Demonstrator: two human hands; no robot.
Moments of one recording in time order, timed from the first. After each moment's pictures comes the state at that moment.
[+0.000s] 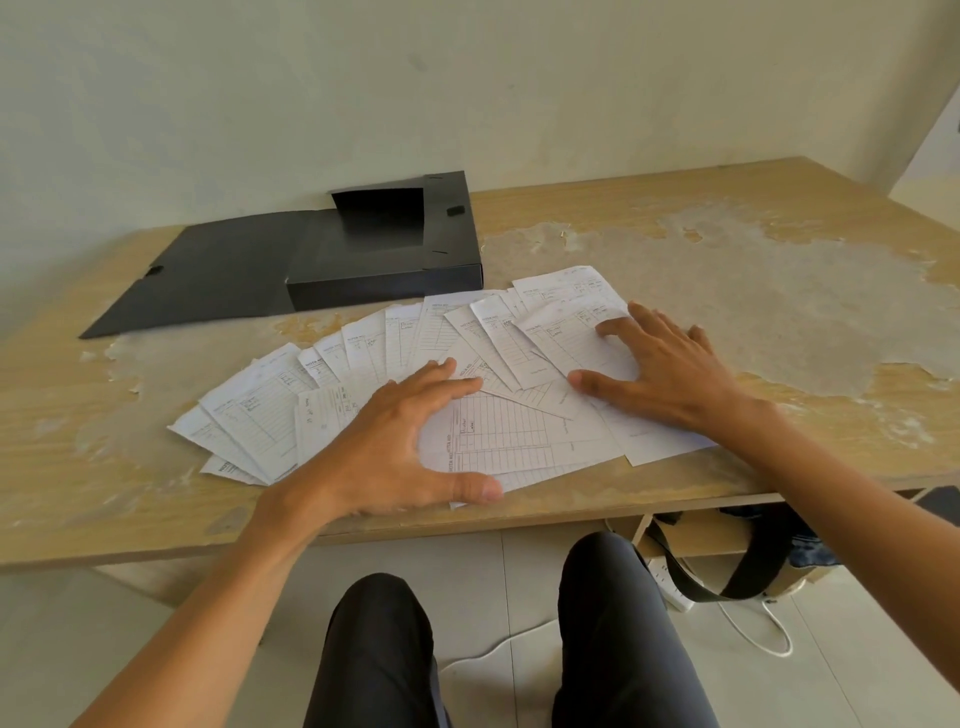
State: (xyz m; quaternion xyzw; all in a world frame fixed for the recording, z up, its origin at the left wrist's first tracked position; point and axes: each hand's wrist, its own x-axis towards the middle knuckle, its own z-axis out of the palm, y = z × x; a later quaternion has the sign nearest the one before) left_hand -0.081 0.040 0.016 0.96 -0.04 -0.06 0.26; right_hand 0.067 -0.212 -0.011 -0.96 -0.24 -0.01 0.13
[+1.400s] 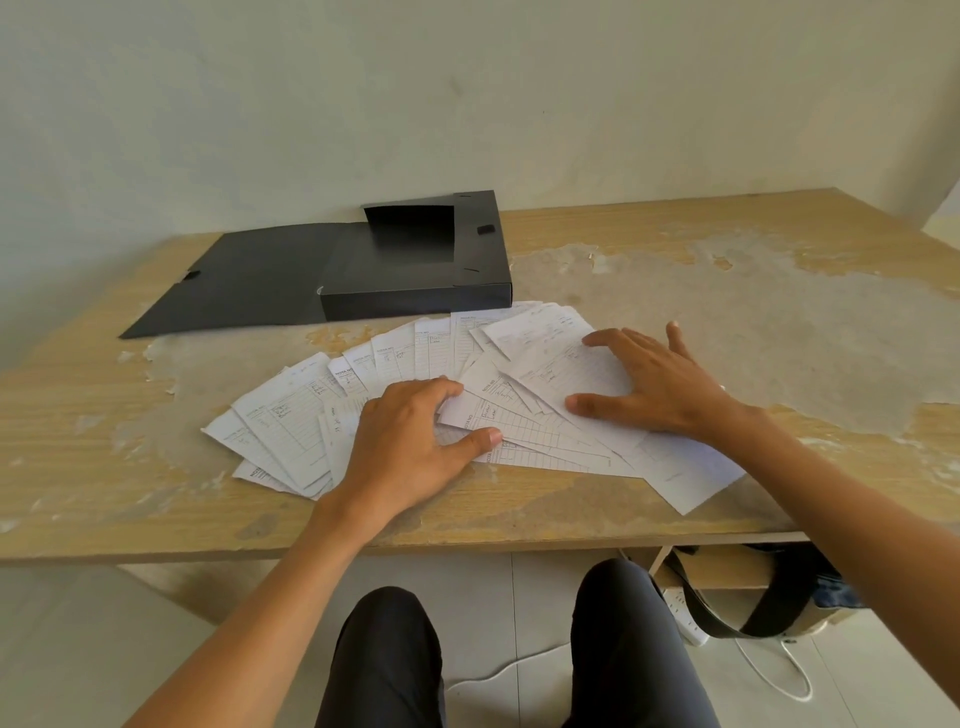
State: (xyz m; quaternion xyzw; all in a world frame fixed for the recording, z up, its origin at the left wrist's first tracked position) left_hand -0.067 0.044 -0.003 0.96 0.09 0.14 0.23; right_hand 0.082 -0.182 -0.005 -0.93 -0.32 -0.01 0.15
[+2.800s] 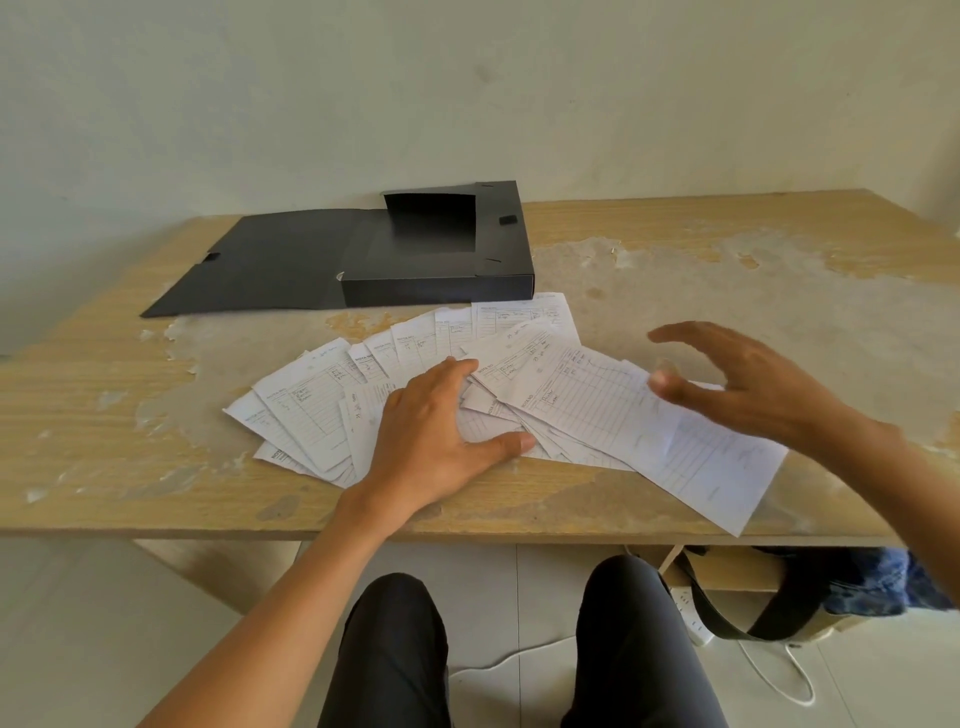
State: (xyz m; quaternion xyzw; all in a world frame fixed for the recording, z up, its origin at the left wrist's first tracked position) left_hand -0.071 0.041 -0.005 0.96 0.09 0.14 0.24; right_hand 0.062 -0.220 0.023 -0.92 -0.33 0.00 0.20
